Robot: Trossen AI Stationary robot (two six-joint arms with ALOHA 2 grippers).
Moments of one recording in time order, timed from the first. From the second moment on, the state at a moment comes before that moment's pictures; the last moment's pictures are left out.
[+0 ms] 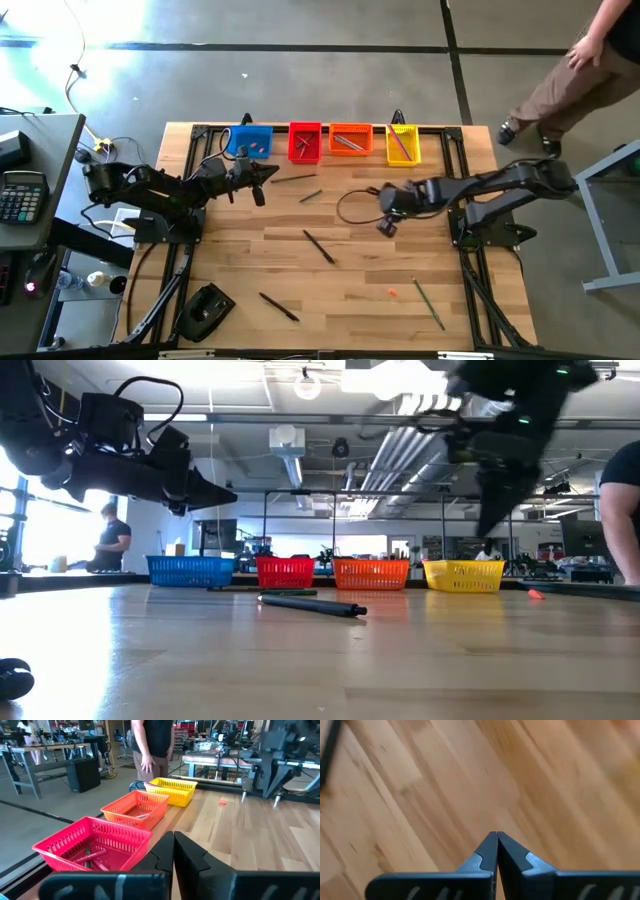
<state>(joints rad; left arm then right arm) 0.60 1.32 0.09 1.16 0.08 0.01 0.04 1.29 0.79 -0.68 0.20 0.58</state>
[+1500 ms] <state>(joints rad) 0.60 1.32 0.13 1.17 0.15 0.06 0.84 1.66 1.03 -0.93 -0.01 1.73</state>
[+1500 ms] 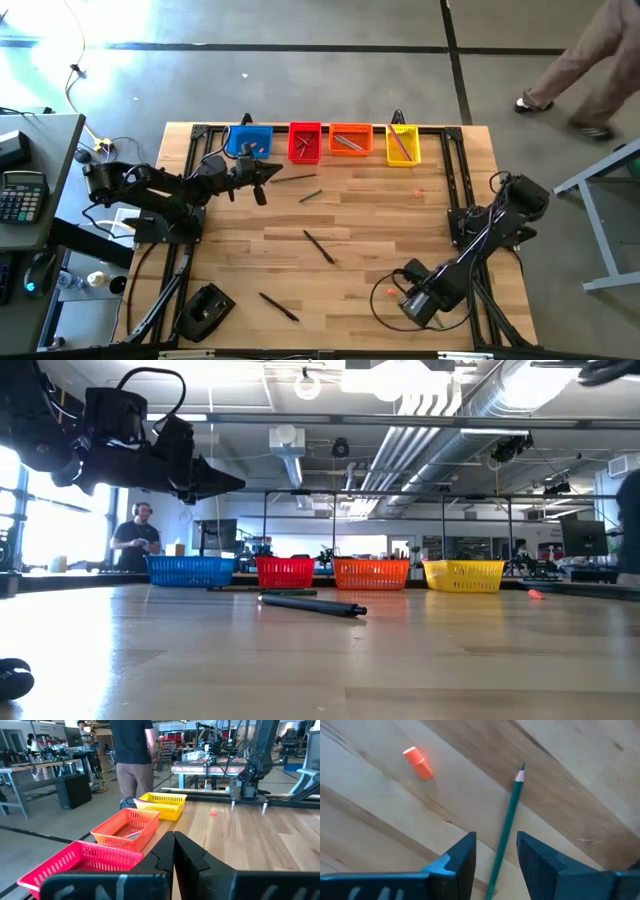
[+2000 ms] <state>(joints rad) 0.60 1.32 0.13 1.17 0.14 -0.01 0.84 1.78 1.03 -0.94 0.01 1.77</state>
